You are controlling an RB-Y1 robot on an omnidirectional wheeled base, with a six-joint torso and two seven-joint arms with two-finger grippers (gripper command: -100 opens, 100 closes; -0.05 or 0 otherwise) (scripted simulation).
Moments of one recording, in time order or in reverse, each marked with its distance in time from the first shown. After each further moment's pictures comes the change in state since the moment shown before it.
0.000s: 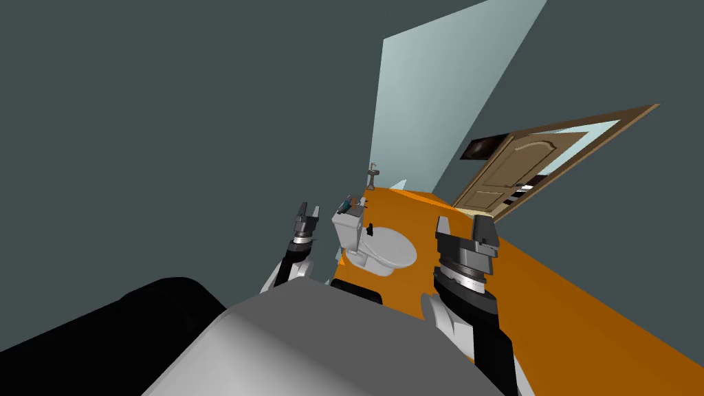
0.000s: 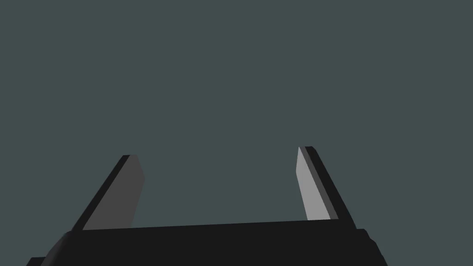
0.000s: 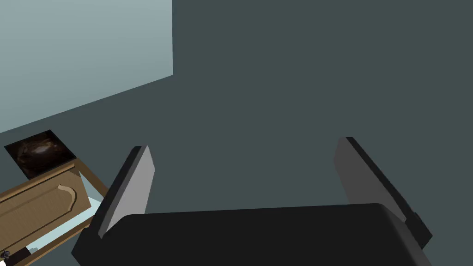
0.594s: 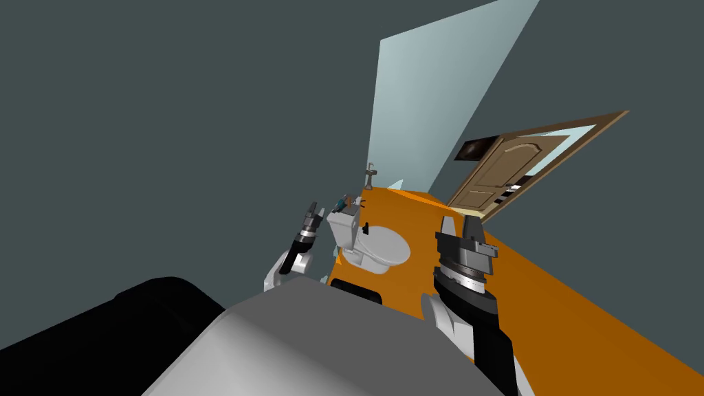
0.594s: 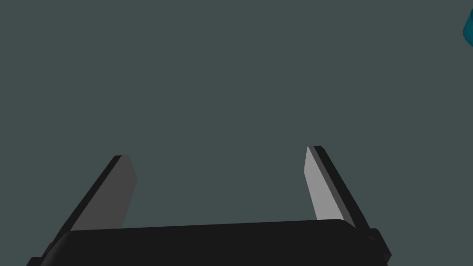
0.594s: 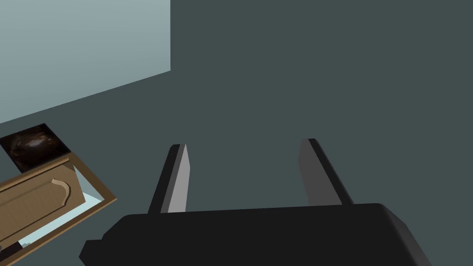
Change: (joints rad) left arm -0.124 0.116 0.043 0.131 -0.007 0.145 0.042; right arm 0.000 0.000 0.000 0.000 0.000 0.000 0.000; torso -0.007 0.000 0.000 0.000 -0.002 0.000
